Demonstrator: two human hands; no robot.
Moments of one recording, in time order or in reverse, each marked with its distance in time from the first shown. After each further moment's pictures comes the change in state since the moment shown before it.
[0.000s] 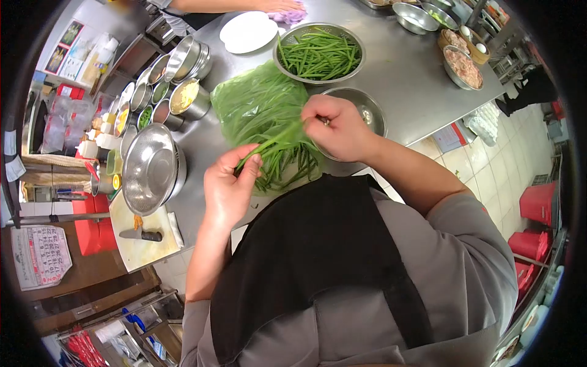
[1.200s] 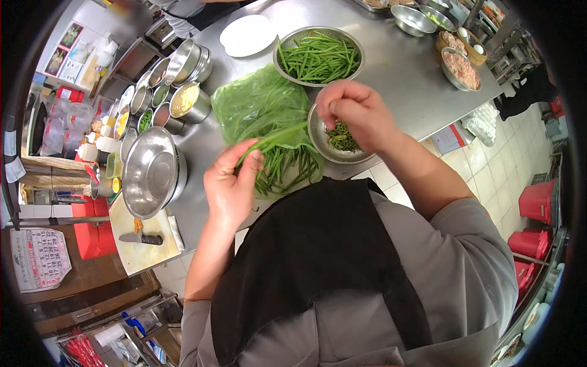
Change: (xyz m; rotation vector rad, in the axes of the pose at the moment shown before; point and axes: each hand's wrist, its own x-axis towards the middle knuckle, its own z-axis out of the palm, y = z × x) left_hand 0.004 0.002 0.005 -0.120 0.081 0.174; right_hand 0.008 -0.024 -0.033 0.498 -0.127 0.199
